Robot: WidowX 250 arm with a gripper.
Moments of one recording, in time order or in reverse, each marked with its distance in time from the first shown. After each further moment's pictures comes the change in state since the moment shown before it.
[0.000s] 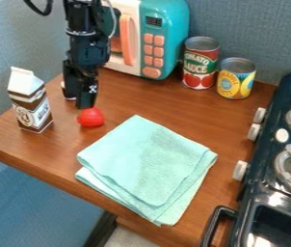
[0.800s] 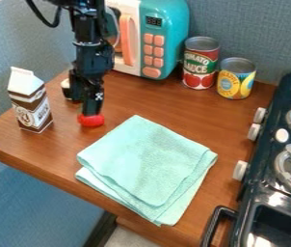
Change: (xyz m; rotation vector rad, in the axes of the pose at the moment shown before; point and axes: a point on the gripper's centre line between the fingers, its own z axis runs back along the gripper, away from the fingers) arm 0.013 0.008 -0.020 -0.025 0.006 0.028
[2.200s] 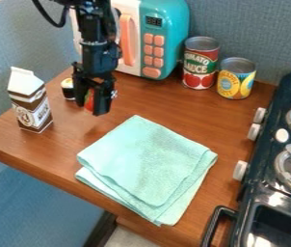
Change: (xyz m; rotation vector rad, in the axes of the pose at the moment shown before) arm 0.011 -0.007 0.006 -0.029 -0.021 0.272
